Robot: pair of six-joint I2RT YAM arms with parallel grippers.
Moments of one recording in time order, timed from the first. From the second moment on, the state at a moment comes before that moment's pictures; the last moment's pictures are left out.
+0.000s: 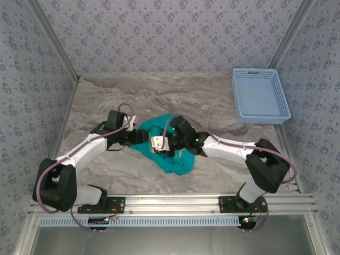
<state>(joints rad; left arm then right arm) -0.34 1.30 0.75 -0.39 0.53 -0.47 0.89 1.57 0.95 0.03 -0.57 -0.77</state>
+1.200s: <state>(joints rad) -0.71 1.16 0.60 -0.49 0.09 -0.46 0.80 1.52 0.72 0.03 -0.02 -0.02</state>
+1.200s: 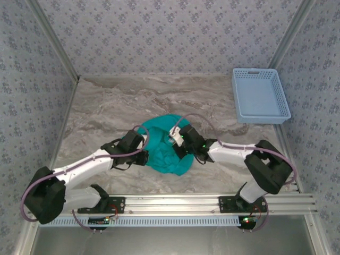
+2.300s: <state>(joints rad) -0.71 1.00 0.55 -0.04 0.39 -0.50 0.79 1.41 0.63 0.04 -0.09 -0.45</state>
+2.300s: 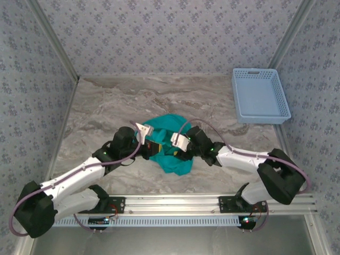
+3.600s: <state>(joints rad) -0.45 2.06 2.95 -0.95 0.31 -0.12 0.29 1.68 1.99 -0.22 -0.21 0.06</state>
